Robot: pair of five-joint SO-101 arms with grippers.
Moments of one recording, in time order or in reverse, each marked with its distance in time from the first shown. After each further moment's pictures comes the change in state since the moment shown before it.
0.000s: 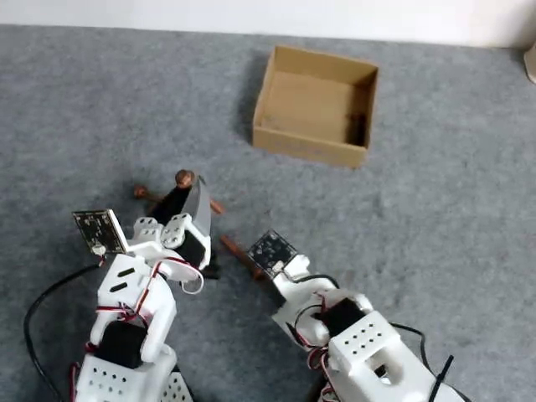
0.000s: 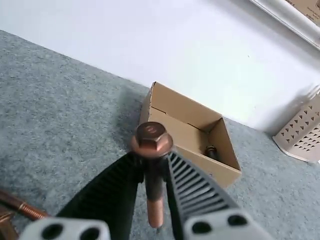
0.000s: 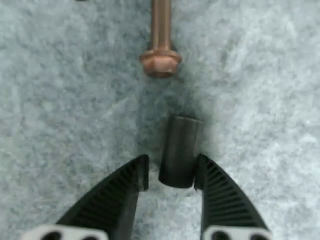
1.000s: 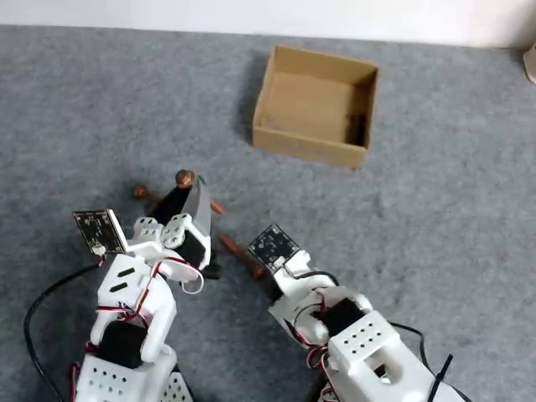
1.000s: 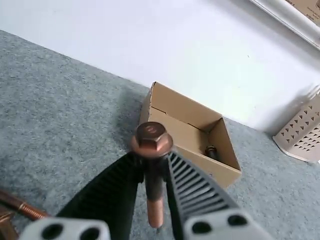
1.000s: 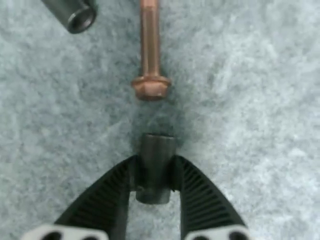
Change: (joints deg) left arm 0.0 0.0 0.0 0.0 0.0; right arm 0.0 0.4 0.3 -4.7 -2.2
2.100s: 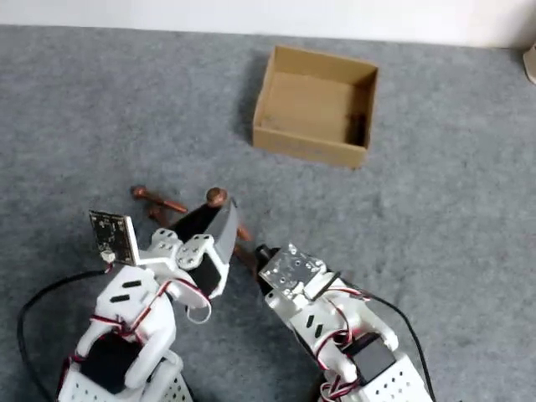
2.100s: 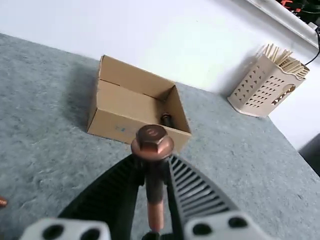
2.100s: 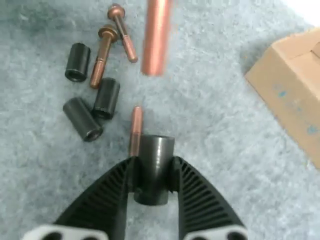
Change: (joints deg) left arm 12.6 0.0 -14.2 18.4 0.0; right arm -0.1 -47.3 7.5 6.3 7.3
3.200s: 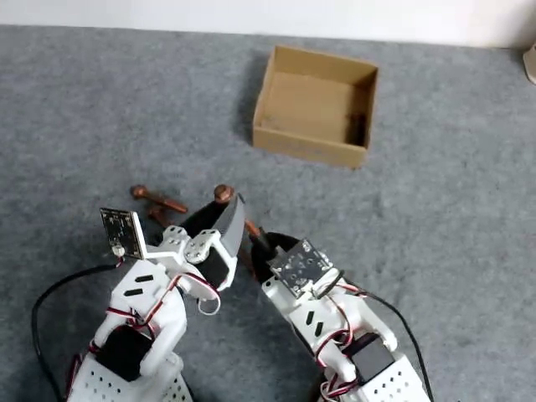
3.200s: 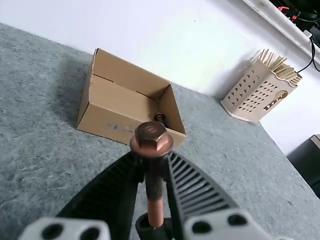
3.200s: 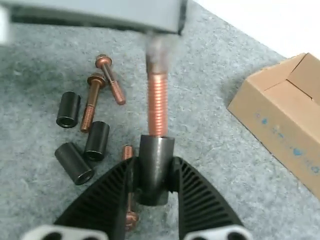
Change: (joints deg) left arm 0.4 0.0 9.1 -11.9 4.0; right arm 0.6 -0.7 2.4 -9.4 -4.1
